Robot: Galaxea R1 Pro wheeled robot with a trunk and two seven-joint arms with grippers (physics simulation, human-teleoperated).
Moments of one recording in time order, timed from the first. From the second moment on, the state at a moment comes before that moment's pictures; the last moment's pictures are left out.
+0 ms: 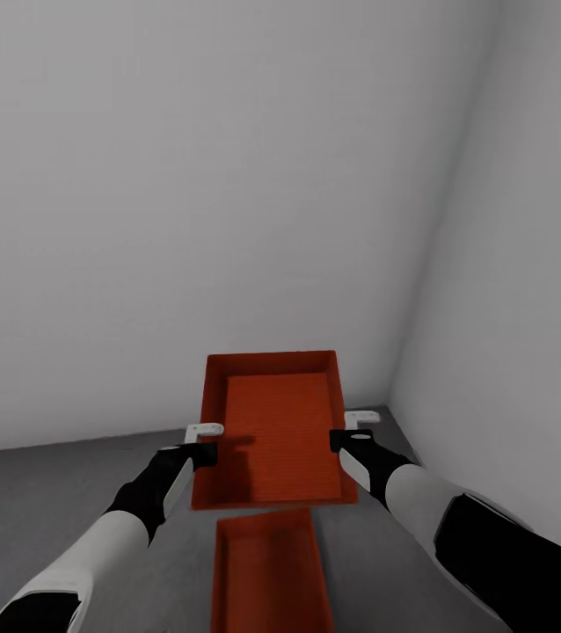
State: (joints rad) left arm -0.77 -0.07 0.01 -0.54 0.03 0.39 0.05; right arm -1.02 0.12 0.96 -0.09 -0.93 0.08 -0.30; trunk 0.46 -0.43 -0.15
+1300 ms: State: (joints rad) left arm -0.77 -0.07 0.01 -0.53 0.04 0.37 0.05; right arm -1.02 0.12 0.96 -0.09 -0.93 0.08 -0.30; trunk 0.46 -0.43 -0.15
